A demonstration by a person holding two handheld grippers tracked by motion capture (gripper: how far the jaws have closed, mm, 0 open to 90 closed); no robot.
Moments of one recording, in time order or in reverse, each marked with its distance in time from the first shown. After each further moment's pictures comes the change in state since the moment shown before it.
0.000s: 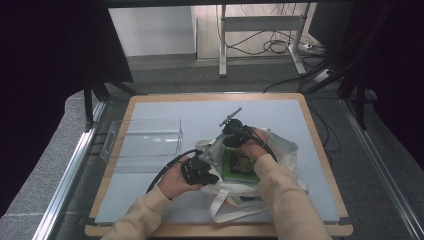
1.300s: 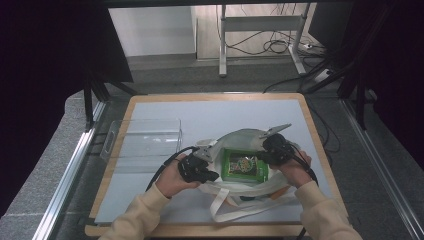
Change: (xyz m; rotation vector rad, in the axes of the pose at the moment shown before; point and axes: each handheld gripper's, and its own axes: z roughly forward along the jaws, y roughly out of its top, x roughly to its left) left arm 0.005 -0.001 -0.011 -0.081 -0.020 -0.015; right arm 0.004 -0.096 -0.095 -0.090 -0.068 0.146
